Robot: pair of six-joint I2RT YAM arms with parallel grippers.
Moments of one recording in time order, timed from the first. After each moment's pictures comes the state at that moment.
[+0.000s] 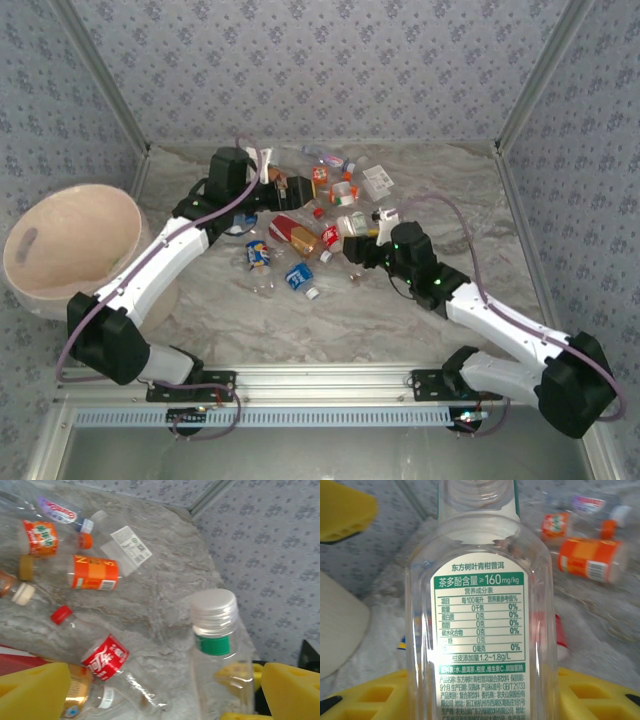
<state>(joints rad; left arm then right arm) -0.48 1.40 1.26 -0.34 0.44 -0.55 0.67 1.08 0.66 0.07 -0.06 0.42</state>
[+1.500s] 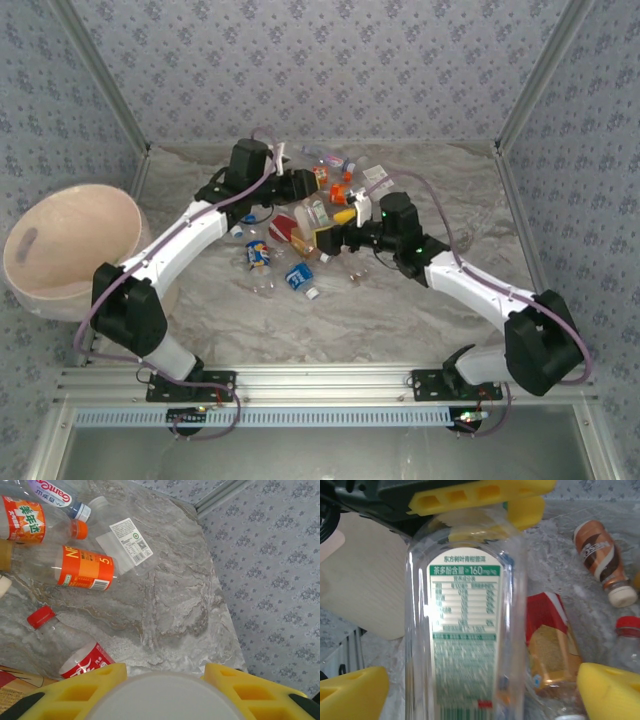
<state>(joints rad) -0.50 1.57 1.36 -0.32 0.42 -0.67 0.58 1.32 0.84 0.14 -0.49 0.28</state>
